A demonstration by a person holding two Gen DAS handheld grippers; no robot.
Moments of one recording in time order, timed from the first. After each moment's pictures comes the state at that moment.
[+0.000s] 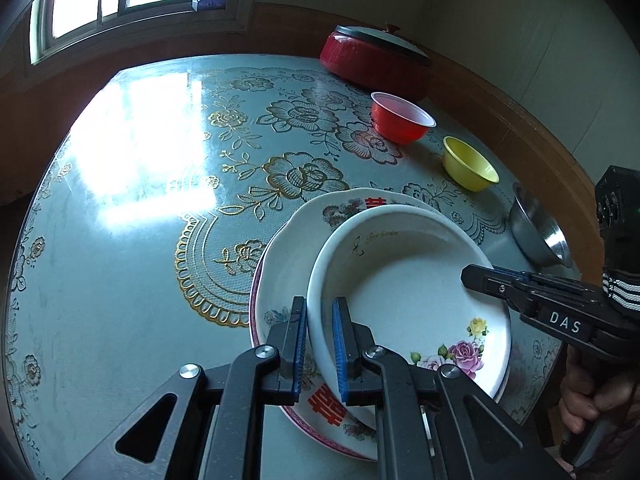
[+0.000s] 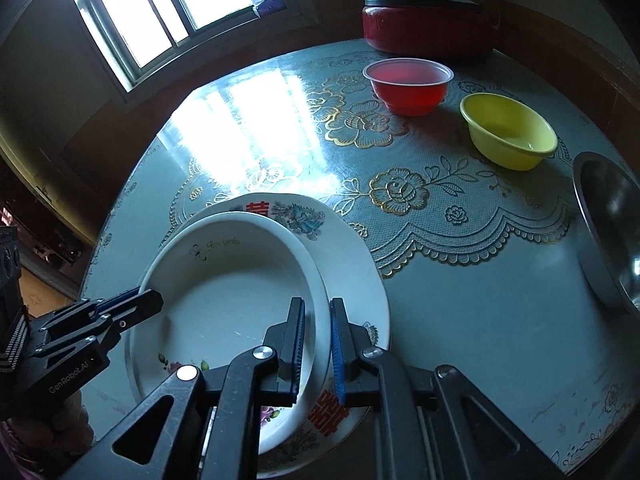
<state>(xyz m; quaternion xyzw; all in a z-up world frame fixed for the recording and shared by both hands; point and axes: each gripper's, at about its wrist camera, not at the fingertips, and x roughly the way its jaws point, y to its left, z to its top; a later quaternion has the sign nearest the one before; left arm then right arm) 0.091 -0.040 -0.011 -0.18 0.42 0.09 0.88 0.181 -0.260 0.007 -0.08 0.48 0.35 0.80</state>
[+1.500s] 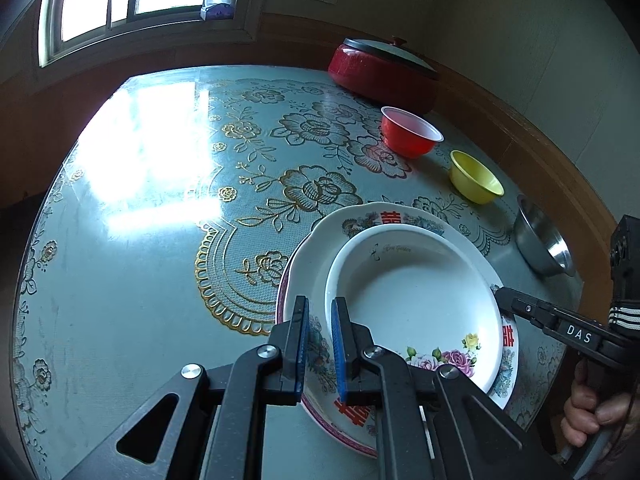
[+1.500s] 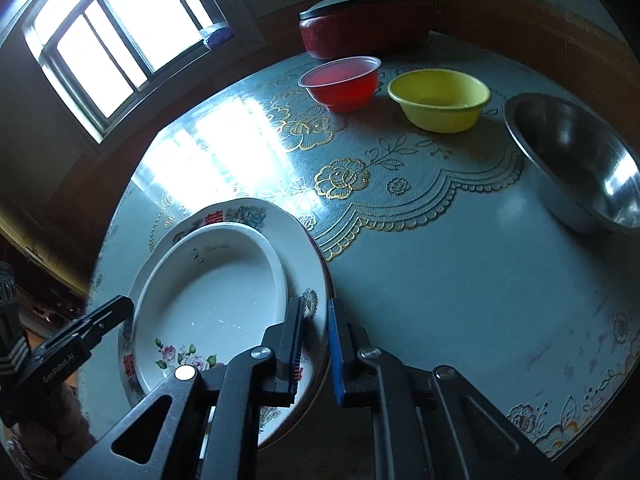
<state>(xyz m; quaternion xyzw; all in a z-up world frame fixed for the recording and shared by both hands) 0.082 -0.027 -0.007 -0.18 0.40 0.10 0.89 0.176 -0.299 0.004 -0.01 0.48 0.30 0.83</state>
